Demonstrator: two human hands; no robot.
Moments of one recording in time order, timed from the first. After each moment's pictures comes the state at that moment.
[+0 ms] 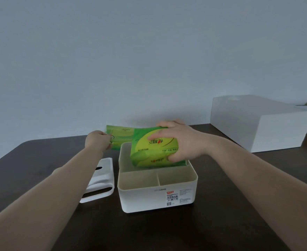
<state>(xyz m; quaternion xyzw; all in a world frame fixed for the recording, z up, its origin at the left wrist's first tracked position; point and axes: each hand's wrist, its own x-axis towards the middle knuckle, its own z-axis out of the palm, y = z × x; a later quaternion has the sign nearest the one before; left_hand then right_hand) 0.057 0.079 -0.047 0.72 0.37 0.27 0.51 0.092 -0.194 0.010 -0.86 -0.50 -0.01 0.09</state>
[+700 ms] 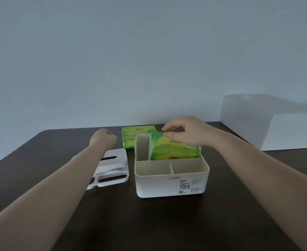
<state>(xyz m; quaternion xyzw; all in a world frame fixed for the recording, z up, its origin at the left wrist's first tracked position) 0.013 0.095 -0.054 0.83 0.35 0.22 0.36 0.078 -0.177 0.011 -0.85 -0.45 0.02 0.26</state>
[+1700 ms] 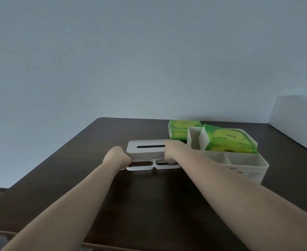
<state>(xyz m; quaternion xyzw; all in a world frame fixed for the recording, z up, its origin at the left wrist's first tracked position) -0.126 0.153 -0.101 0.85 0.44 0.10 0.28 -0.022 0.001 -0.049 -0.93 -0.34 0.12 -0.07</state>
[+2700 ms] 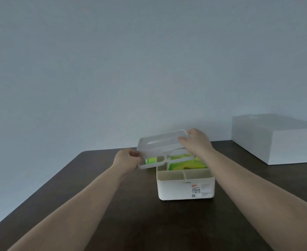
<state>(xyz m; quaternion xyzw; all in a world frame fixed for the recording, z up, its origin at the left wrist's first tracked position) -0.090 0.034 -0.011 0.82 0.28 0.25 0.43 0.033 -0.161 0.023 -0.87 -0.24 -0.07 0.42</state>
